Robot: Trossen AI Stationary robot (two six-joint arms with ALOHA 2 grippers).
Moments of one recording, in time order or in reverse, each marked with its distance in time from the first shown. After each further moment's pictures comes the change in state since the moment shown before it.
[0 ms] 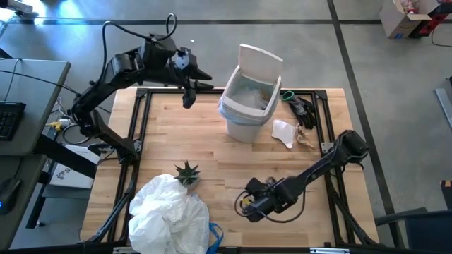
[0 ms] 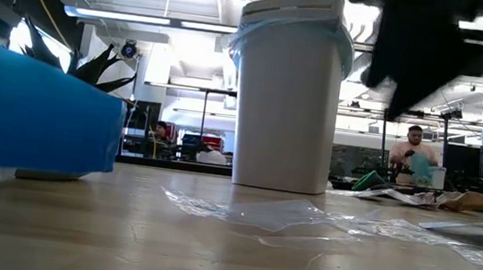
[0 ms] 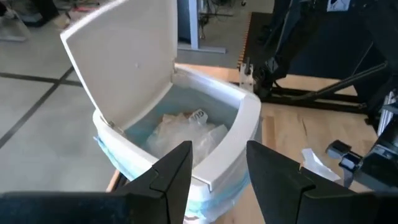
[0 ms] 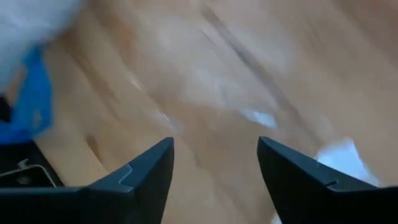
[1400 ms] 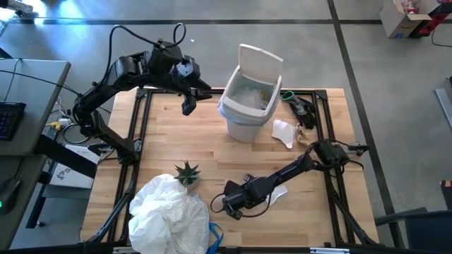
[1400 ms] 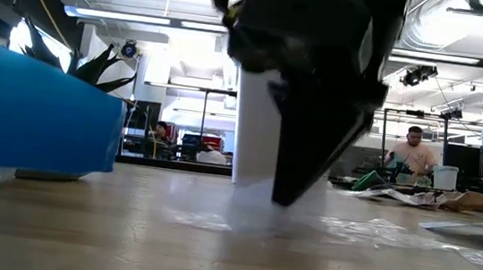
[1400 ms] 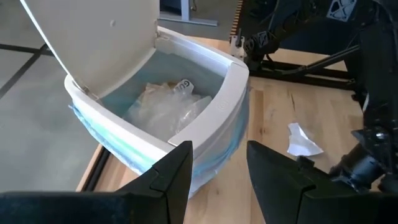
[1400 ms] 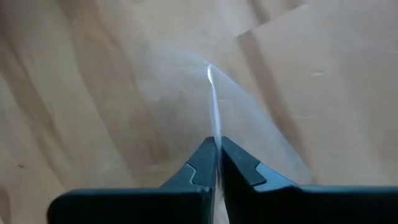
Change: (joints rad) left arm -0.034 0.002 -0.019 -0.089 0.000 -0.034; right arm -0.136 0.303 0.203 0.026 -0.086 -0.393
